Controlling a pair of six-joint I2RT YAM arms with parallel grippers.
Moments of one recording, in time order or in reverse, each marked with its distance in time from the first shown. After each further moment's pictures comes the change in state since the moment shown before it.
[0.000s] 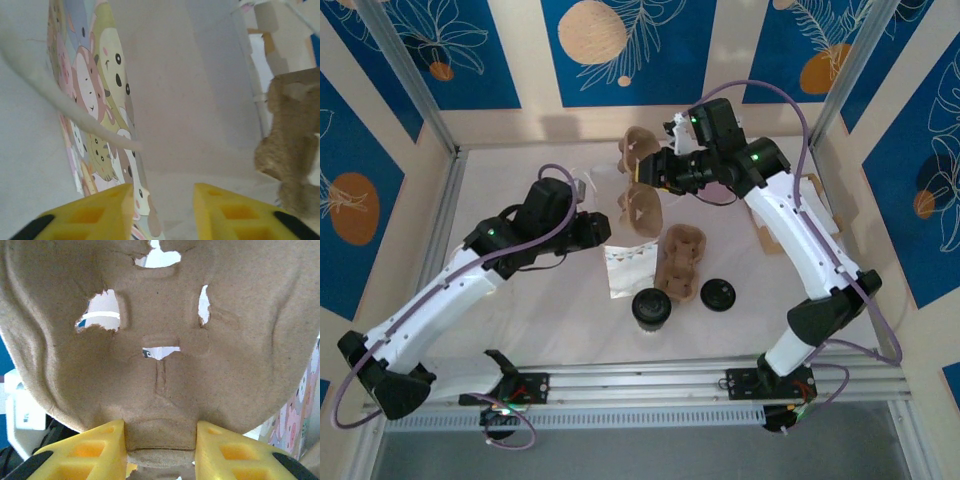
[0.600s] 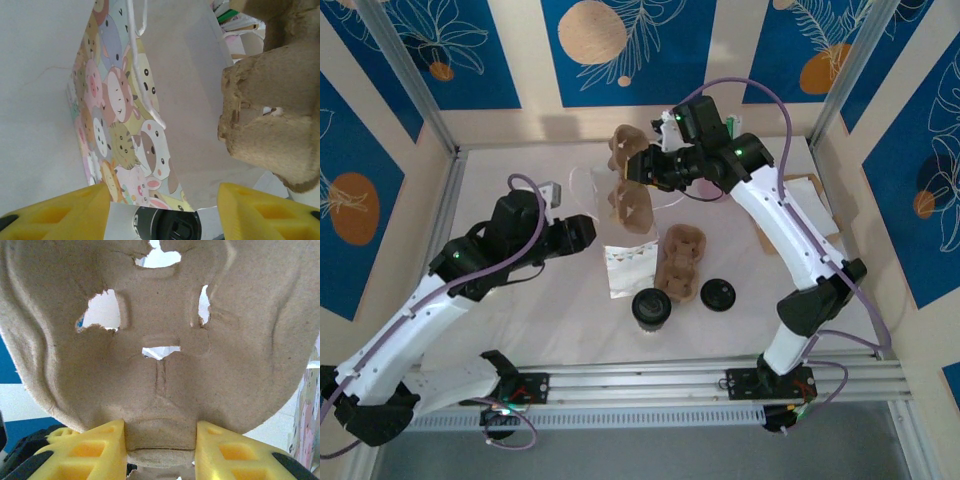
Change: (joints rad) left arm 0.023 -0.168 -0.053 -0.015 -0.064 0.031; right arm 0.033 0.079 0.064 0.011 0.034 0.021
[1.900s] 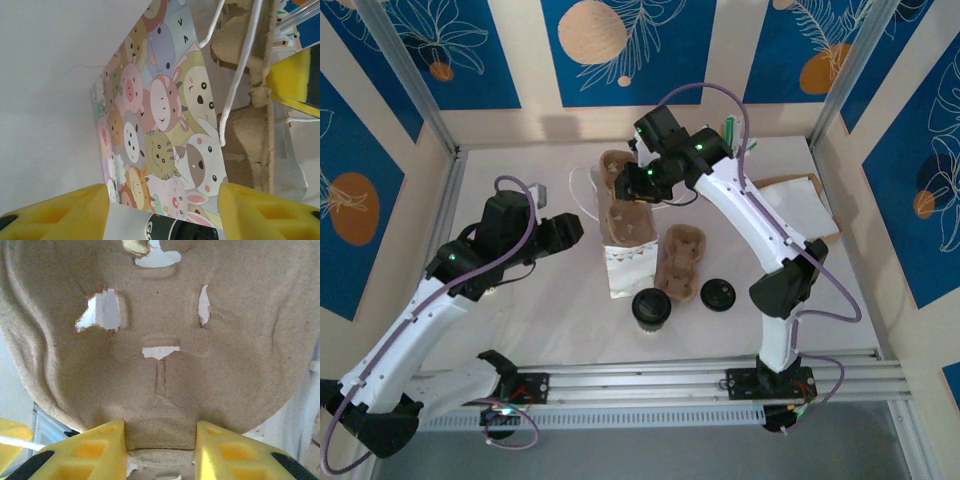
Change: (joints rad) left arm 0.138 -0.032 -0.087 0.031 0.066 0.001; right arm 0.106 0.207 0.206 -0.257 0.198 -0.074
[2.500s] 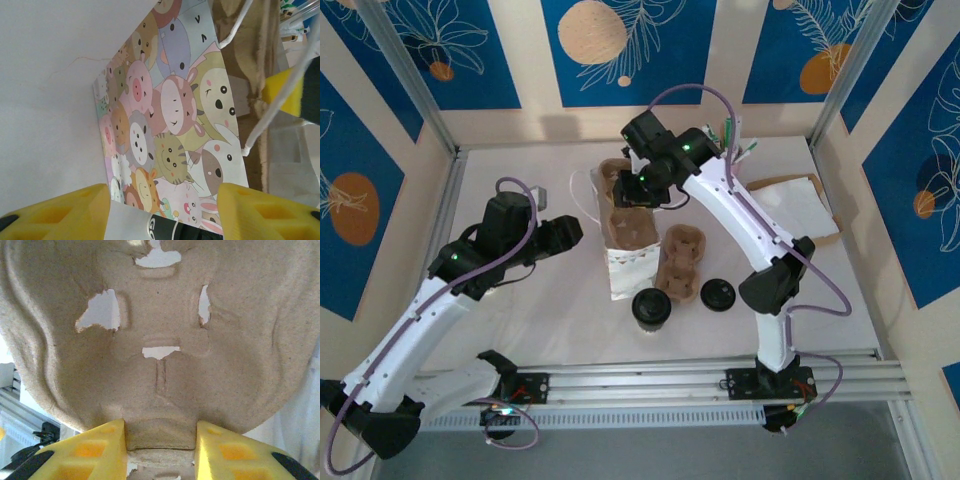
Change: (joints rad) left arm 0.022 0.000 -0.030 0.008 0.032 0.000; right arm 0.044 0.065 0.089 -0.115 0.100 -0.016
